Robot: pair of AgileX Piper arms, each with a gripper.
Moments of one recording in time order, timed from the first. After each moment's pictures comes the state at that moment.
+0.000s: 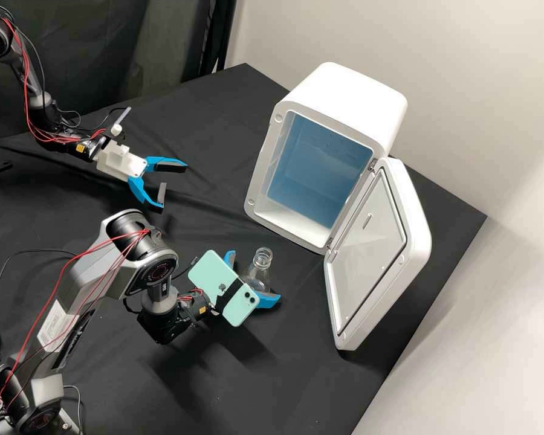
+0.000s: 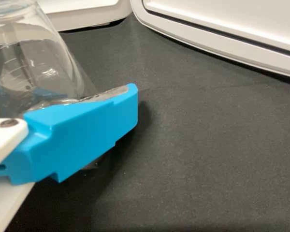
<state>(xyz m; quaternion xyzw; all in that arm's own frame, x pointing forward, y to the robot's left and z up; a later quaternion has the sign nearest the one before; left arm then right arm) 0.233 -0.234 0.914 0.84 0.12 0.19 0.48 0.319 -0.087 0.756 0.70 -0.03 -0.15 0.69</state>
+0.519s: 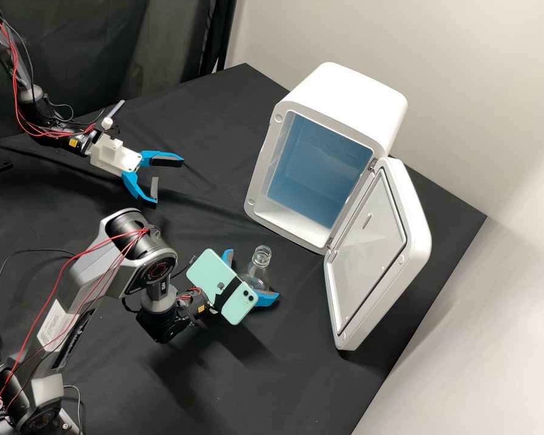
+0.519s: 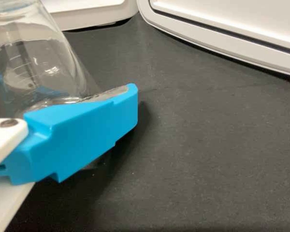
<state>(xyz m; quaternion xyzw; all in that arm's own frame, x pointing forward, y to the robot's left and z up) 0.224 -0.257 0.920 0.86 0.11 0.18 0.47 0.320 -0.085 0.754 0.70 -0.03 -0.15 0.69</state>
